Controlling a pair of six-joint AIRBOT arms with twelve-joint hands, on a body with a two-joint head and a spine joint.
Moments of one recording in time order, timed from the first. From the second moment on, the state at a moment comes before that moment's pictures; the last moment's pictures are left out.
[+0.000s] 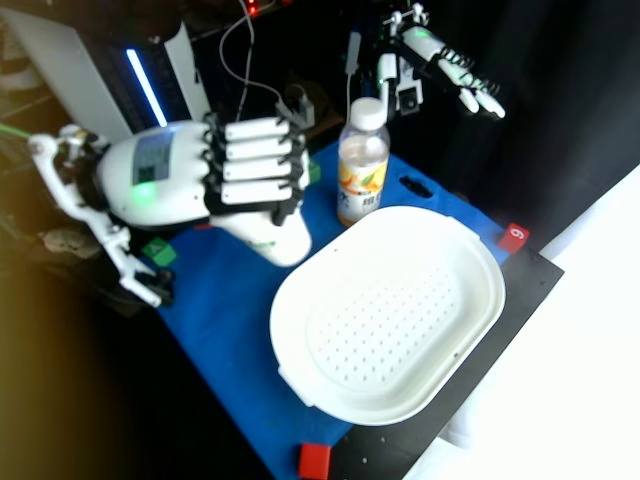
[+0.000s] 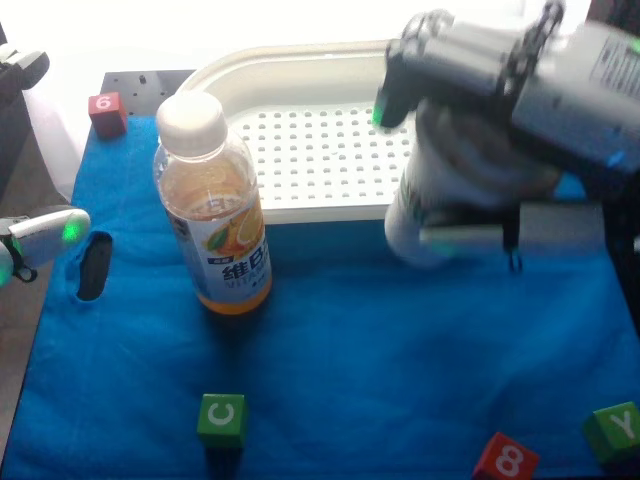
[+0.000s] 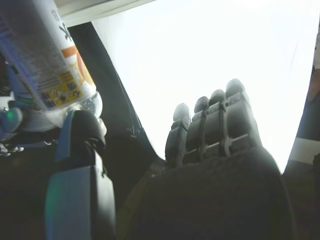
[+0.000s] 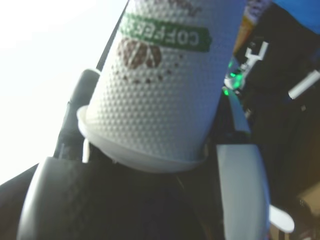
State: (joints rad) left arm 1.28 -0.79 0.91 -0.46 -1.41 0.89; right arm -0.71 -0.95 1.04 -0.36 0.90 -0.56
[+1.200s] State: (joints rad) left arm 1.29 -0.79 0.91 -0.48 -1.44 0.89; right arm -0.78 -0.94 1.03 -0.31 0.86 -0.56
